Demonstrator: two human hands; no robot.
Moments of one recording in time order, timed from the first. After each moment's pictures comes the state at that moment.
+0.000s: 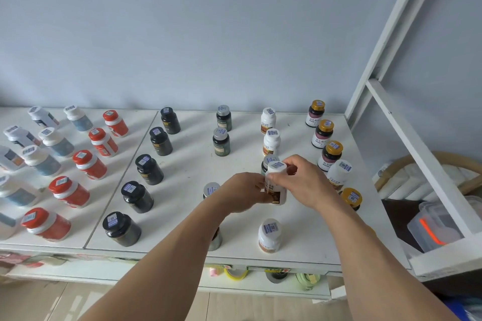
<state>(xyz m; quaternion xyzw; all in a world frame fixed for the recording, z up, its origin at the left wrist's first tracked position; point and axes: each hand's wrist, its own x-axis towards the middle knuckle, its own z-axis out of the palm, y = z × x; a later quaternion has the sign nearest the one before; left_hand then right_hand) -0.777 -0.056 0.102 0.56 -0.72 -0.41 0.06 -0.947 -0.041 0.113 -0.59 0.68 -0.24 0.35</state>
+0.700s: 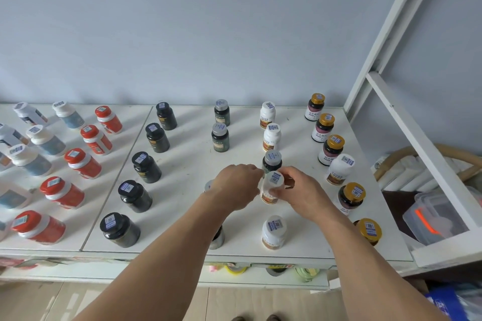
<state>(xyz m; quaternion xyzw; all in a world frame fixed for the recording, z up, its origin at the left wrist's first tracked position) -0.766 -0.069 0.095 0.49 -0.87 -0.08 -0.05 -0.940 -0.033 0.073 -0.59 0.67 -0.22 0.39</state>
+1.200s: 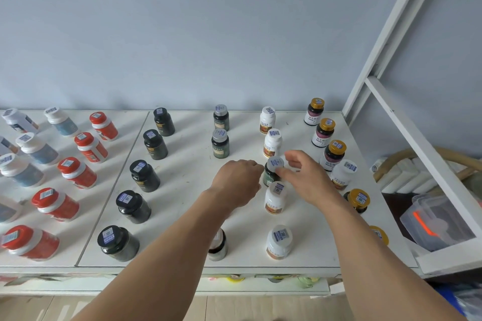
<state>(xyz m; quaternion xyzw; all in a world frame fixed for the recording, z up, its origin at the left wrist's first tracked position) -0.759 -0.095 0.091 0.46 -0.89 -0.03 0.01 -0.939 -0.064 0.093 -0.56 0.70 -0.28 0.34</state>
